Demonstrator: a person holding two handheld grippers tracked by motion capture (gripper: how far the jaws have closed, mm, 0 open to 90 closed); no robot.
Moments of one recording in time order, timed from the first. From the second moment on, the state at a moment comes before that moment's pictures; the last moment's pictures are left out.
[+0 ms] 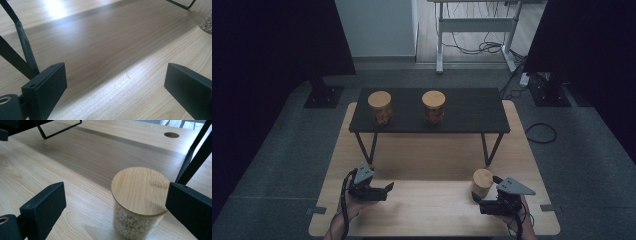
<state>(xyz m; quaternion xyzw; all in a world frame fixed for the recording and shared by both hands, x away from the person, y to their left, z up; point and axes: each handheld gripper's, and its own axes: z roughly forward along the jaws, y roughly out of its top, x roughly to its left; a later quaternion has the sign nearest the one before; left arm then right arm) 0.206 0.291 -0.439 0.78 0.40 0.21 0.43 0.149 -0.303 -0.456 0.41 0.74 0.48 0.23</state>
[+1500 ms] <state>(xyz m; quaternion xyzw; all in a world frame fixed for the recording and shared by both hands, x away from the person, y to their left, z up) 0.205 0.289 -0.438 0.78 0.39 0.22 0.43 0.192 -0.302 -0.489 0.42 0.75 0.45 0.23</state>
